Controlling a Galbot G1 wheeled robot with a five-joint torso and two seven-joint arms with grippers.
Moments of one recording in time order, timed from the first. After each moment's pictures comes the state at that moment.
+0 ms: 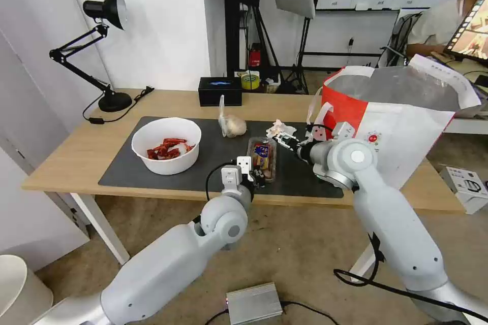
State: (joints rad) left arm 0.64 -1.17 0.35 -1.84 -1.04 0.36 -0.77; right arm -0.60 1.17 0.15 1.75 1.72 -0.56 0.96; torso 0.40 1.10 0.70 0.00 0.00
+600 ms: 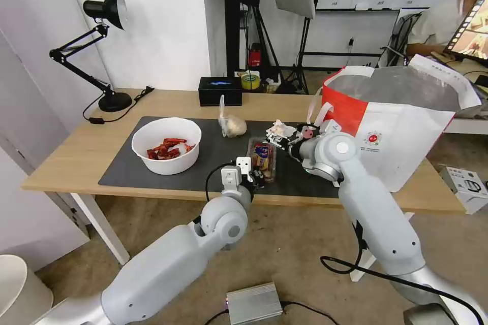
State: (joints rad) left arm 0.64 -1.17 0.35 -1.84 -1.04 0.36 -0.77; right arm -0.55 1.23 0.13 1.65 1.72 -0.58 0.99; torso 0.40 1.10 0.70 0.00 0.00
